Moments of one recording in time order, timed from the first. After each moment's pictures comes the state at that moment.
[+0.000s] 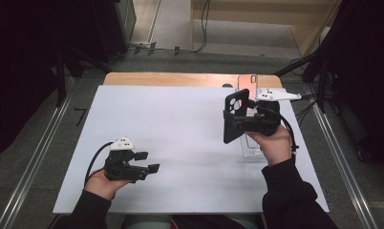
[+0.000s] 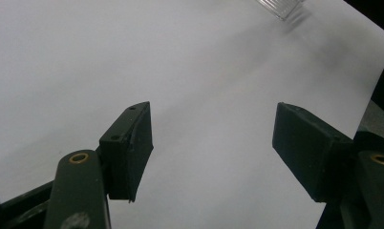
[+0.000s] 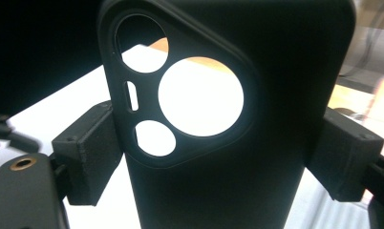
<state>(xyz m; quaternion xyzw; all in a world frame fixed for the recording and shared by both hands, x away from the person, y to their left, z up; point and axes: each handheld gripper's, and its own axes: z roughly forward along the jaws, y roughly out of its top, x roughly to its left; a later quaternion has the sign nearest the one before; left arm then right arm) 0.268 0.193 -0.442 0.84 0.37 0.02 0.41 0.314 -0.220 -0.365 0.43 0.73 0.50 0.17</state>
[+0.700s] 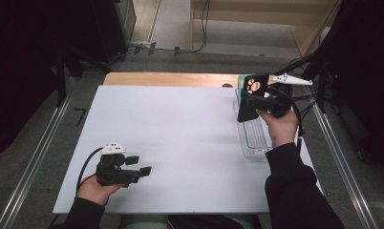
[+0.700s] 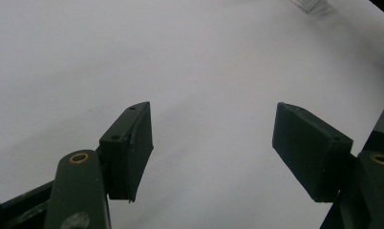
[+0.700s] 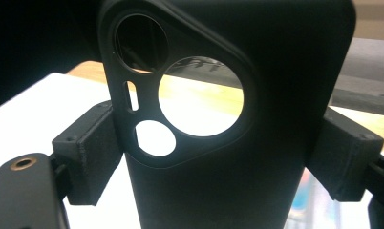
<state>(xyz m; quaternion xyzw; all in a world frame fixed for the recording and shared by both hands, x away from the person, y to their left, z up) 0.260 0.212 -0.450 0.82 0.40 0.02 0.40 0.365 -0.262 -0.373 0.52 0.67 0.47 0.24</state>
